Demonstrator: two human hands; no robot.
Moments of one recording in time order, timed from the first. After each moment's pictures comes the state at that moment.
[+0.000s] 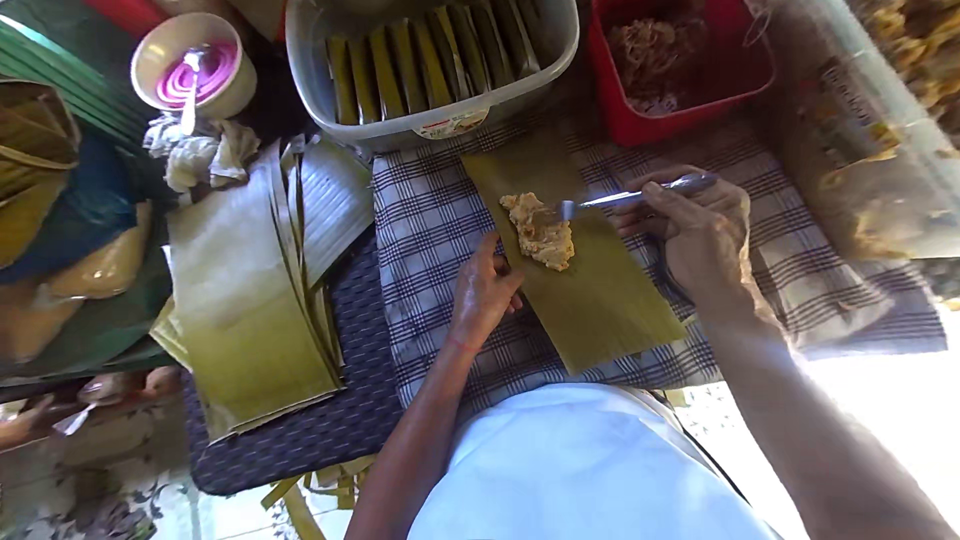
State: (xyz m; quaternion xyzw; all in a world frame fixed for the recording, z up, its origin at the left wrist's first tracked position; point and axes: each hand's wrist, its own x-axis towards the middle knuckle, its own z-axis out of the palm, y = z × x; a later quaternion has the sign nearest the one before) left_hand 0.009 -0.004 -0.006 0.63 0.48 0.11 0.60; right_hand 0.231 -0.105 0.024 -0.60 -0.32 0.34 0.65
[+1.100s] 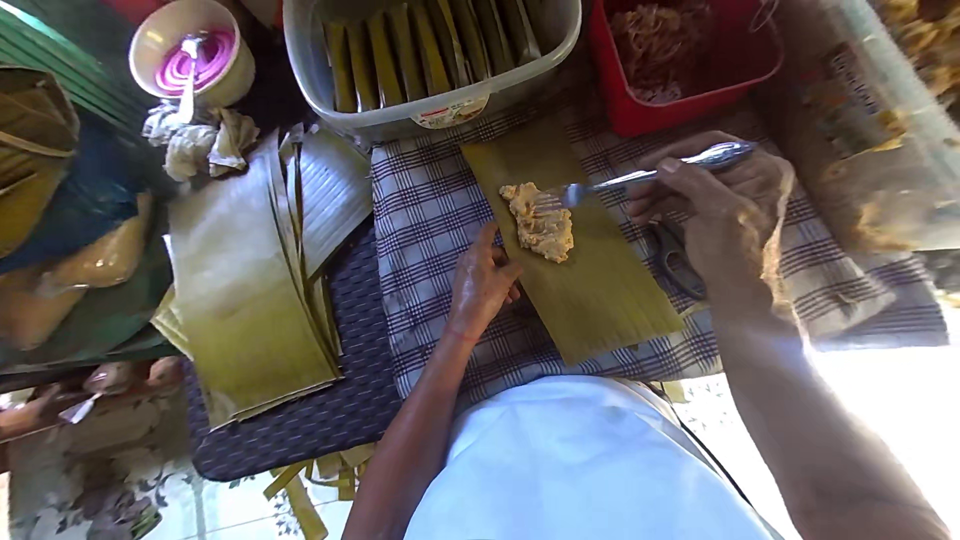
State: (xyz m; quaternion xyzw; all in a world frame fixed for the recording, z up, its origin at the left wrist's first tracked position) left_hand 0.012 -0.005 -0.002 0.64 0.49 0.11 0.58; right_hand 0.226 -0.100 0.048 -0.60 -0.39 0.26 0.64
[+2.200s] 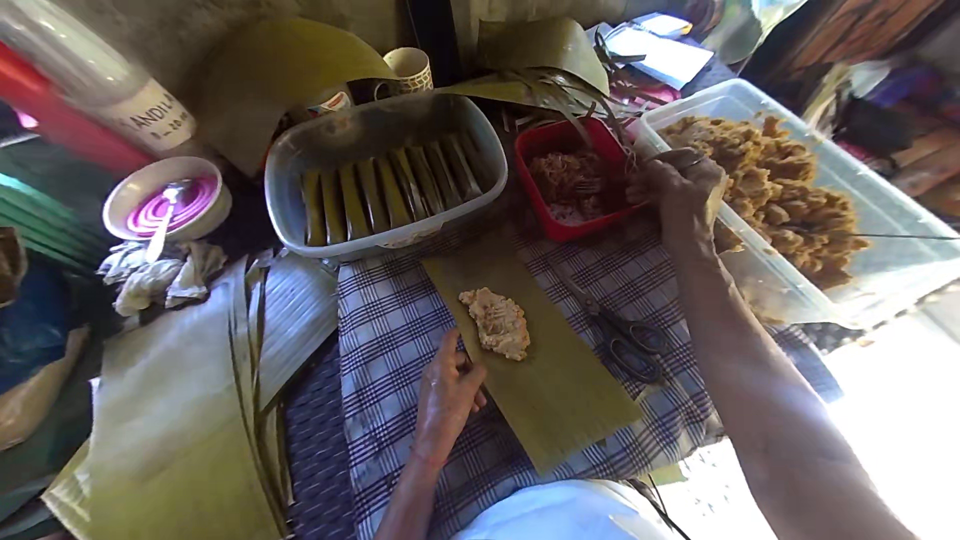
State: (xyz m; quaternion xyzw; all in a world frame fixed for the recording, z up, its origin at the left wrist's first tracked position) left_hand 0.006 -0.002 -0.028 0.64 0.48 0.09 0.59; right_hand 0.368 -0.042 0.048 -0.71 -0.27 0.09 0.64
